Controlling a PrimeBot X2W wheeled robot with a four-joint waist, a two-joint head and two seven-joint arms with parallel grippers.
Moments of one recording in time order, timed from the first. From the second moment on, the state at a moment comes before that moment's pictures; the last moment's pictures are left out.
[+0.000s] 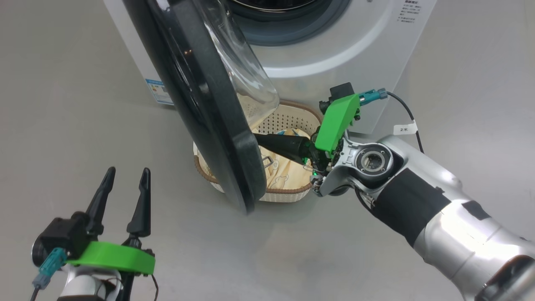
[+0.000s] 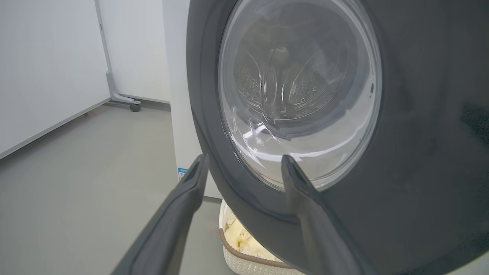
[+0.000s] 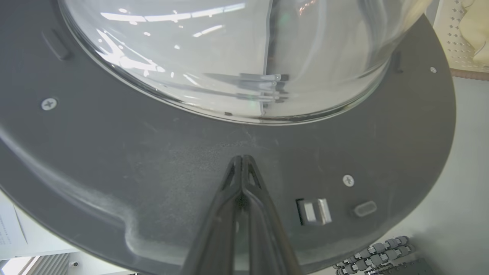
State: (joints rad) left arm -0.18 0.23 -0.20 0.17 -0.38 -0.13 -0.25; right arm -0.87 -0.08 0.89 0.61 1.94 0.13 0.49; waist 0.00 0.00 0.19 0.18
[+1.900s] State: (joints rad) left arm 0.01 0.20 -0.02 0.16 -0.32 -0.13 -0.25; right arm -0.43 -0.27 0.45 0.40 0.78 0.13 -0.25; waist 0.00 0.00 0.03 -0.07
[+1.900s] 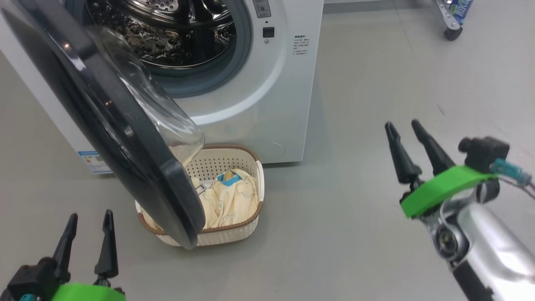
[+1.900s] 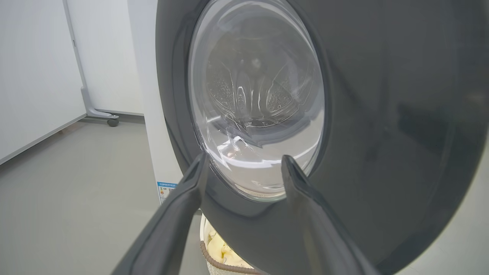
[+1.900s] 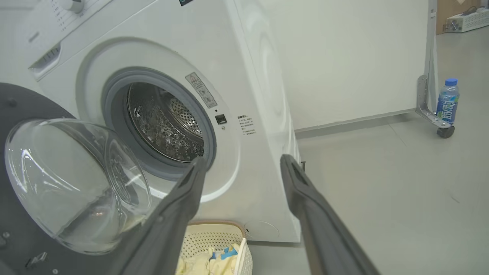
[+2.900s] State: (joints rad) left arm 0.09 0.14 0.06 0.12 -0.27 -0.13 -0.25; right arm 0.01 -0.09 0.10 0.17 0.19 0.13 -0.25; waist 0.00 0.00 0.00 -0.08
